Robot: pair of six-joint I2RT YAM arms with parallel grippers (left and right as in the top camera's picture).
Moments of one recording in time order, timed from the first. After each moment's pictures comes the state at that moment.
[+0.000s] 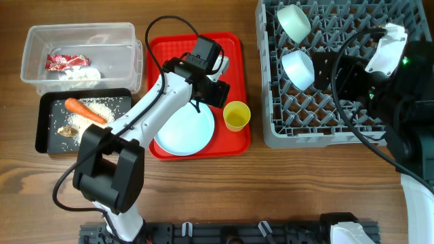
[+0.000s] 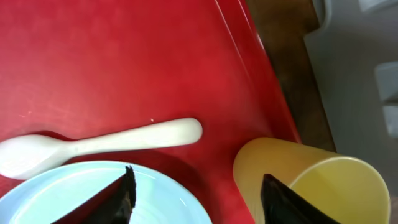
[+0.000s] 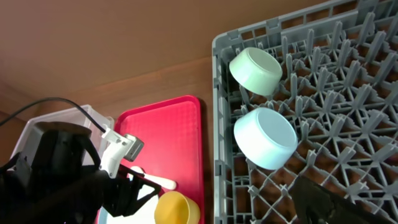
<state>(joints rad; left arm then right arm) -0.48 1.89 1.44 -0.78 0.16 -0.12 0.05 1.14 1.48 -0.93 -0.23 0.31</state>
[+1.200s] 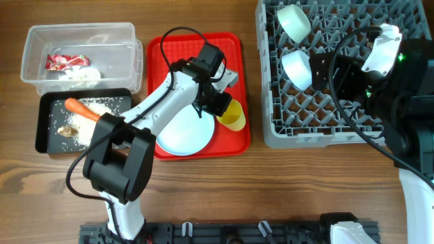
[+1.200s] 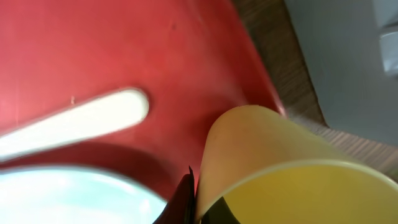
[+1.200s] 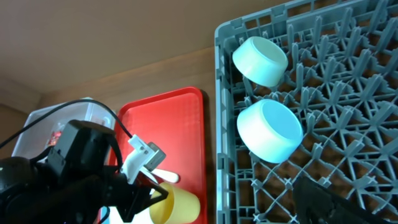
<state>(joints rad) -0.48 1.97 1.45 -0.86 0.31 -0.01 0.05 1.16 1.48 -0.95 -0.26 0.31</state>
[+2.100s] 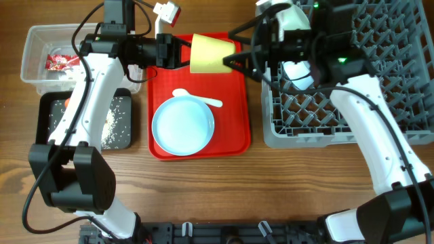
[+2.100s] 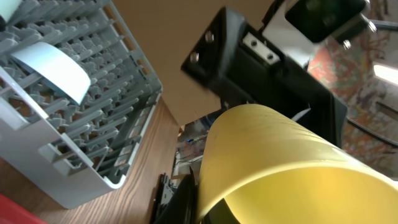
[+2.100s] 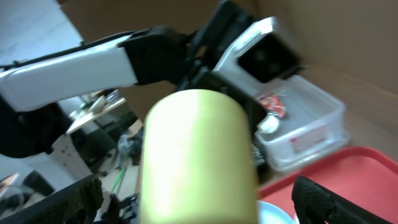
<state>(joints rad) -0.08 1.82 1.58 -0.78 1.52 -0.09 0.26 1.62 1.47 -0.26 -1.24 0.07</state>
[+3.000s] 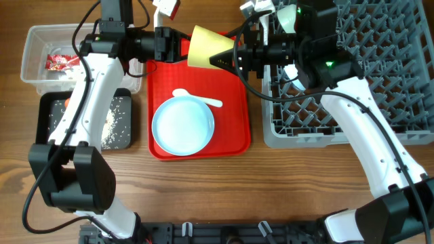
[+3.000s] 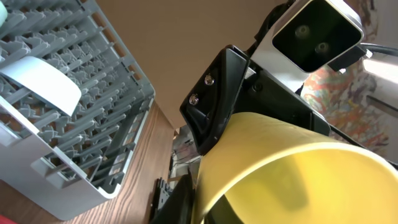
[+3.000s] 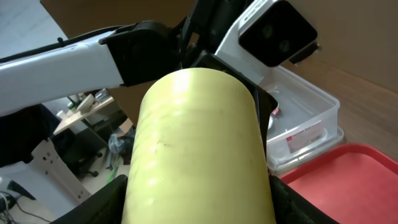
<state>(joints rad) -0.08 1.82 1.58 -0.60 1.55 -0.24 0.31 1.62 1.47 -0.26 -1.13 0.08</state>
